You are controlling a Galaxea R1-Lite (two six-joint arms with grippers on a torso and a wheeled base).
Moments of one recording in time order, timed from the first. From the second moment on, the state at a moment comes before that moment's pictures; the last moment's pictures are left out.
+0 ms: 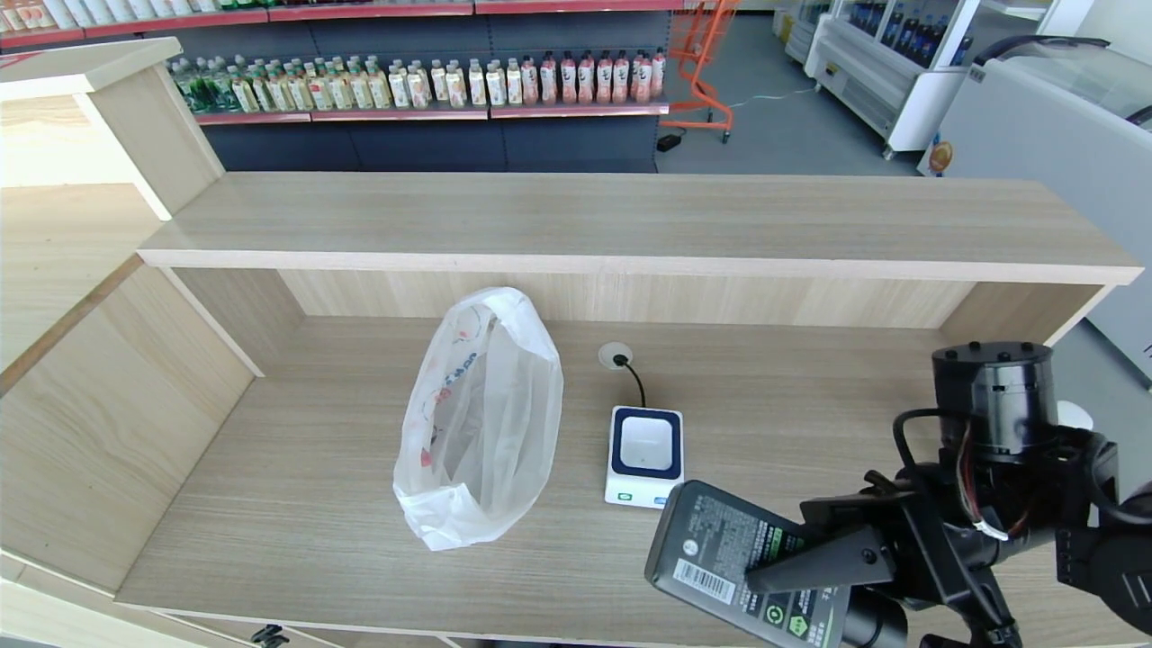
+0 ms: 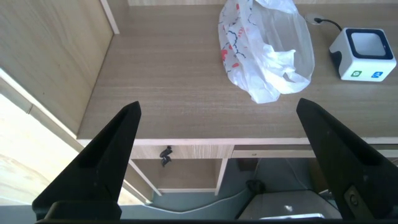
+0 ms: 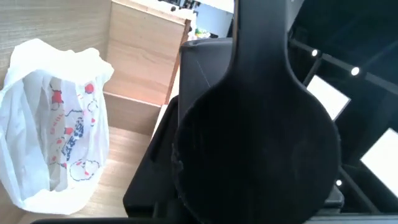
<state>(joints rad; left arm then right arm) 0.00 0.00 0.00 0.00 -0.06 0.03 0.42 1.65 -0.55 -0.66 1.31 -2.68</state>
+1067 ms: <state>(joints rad) 0.00 0.00 0.00 0.00 -0.06 0.03 0.01 1.22 -0.57 -0.67 0.64 -0.46</state>
